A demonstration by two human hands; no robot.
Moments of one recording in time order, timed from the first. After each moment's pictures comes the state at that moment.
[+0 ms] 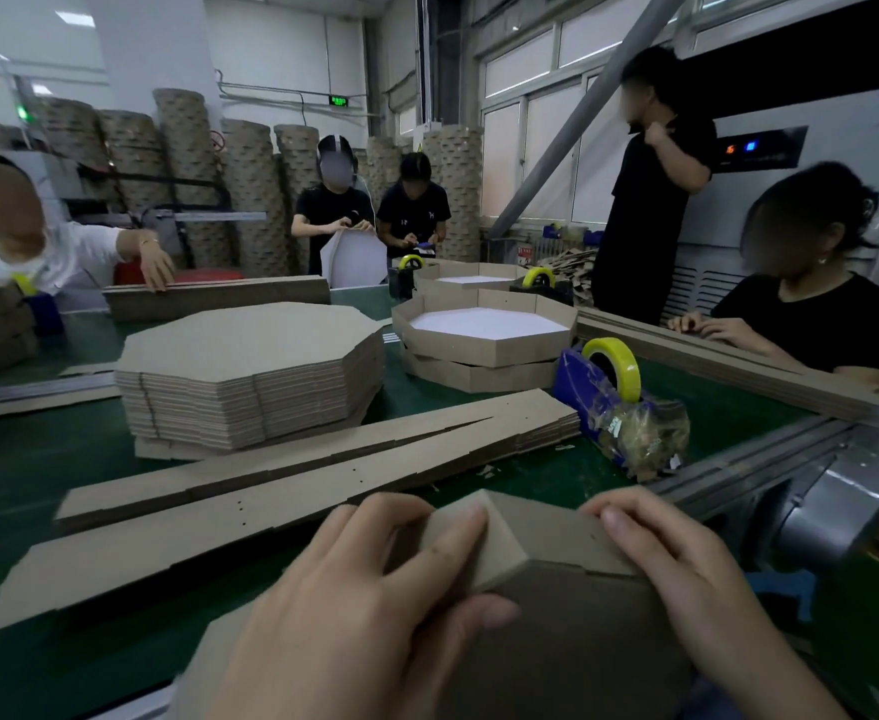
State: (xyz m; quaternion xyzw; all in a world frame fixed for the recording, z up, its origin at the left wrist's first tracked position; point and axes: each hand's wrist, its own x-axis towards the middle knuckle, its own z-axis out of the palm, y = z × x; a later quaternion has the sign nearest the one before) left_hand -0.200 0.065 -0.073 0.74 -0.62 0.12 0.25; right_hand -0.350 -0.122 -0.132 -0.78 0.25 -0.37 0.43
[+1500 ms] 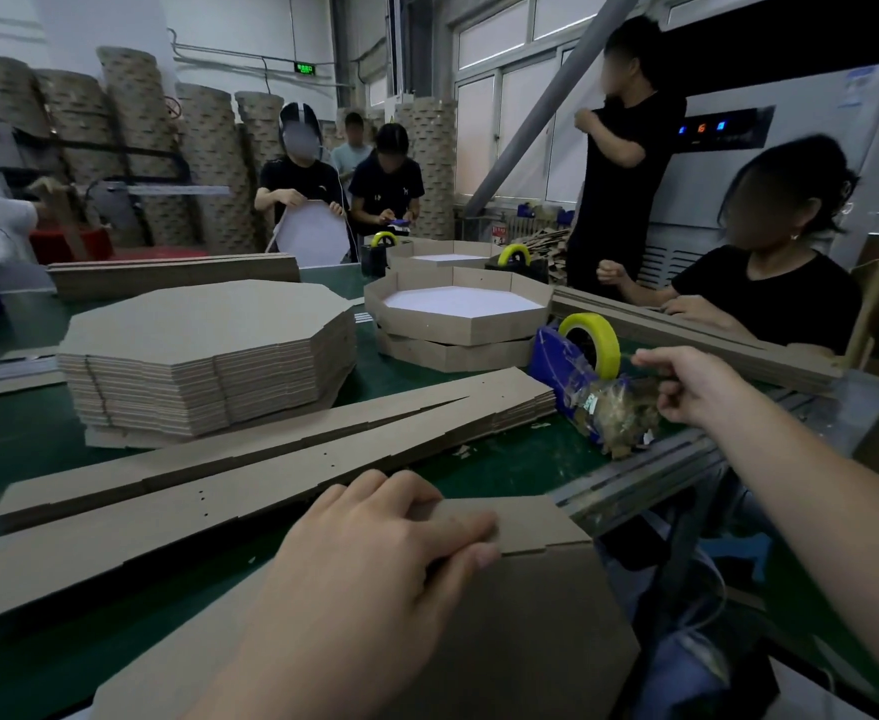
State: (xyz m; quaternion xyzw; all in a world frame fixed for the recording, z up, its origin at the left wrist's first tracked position) left_hand -0.177 0.023 -0.094 0.73 -0.66 0.09 0.19; right_hand -0.331 -0.356 -0.106 -0.49 0.51 -0.40 0.59
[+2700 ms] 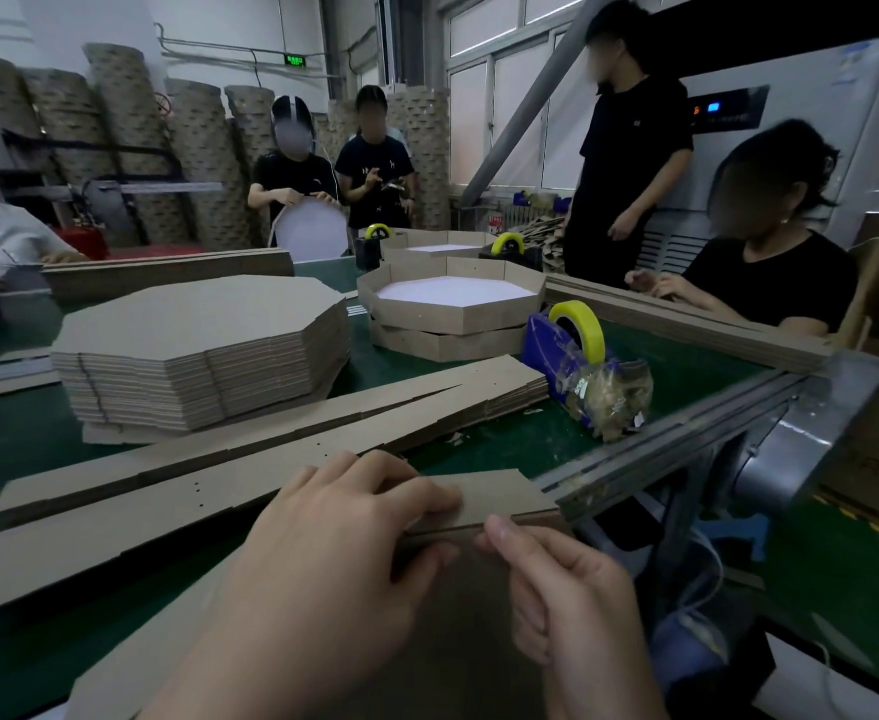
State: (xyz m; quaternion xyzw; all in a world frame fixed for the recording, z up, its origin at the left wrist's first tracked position) left_hand -0.181 0.031 -0.087 0.75 -0.63 0.11 0.16; right_hand -0.308 -0.043 -0.134 -0.46 0.33 -0.42 0.71
